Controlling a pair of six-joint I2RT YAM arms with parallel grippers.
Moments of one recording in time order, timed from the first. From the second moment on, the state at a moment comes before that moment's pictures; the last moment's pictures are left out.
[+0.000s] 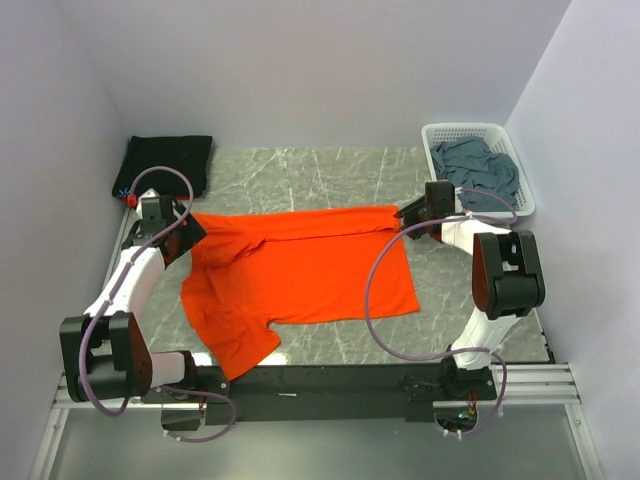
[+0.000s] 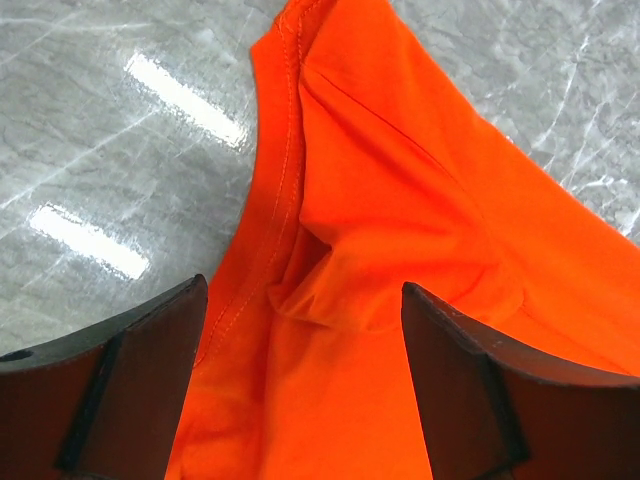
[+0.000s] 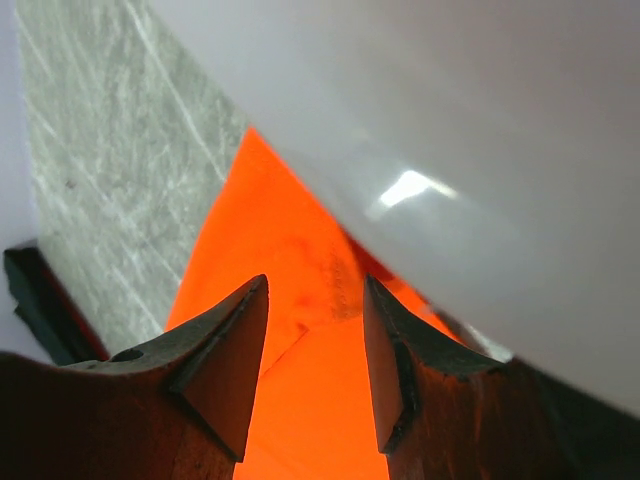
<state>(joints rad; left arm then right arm) 0.09 1.28 0.84 -0.38 -0.12 -0.60 0.06 1.76 0.98 -0.03 -0.07 1.10</state>
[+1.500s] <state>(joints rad) 0.07 1.26 0.80 -0.34 -0.12 -0.60 0.21 1.78 1.02 -0.21 0.24 1.38</state>
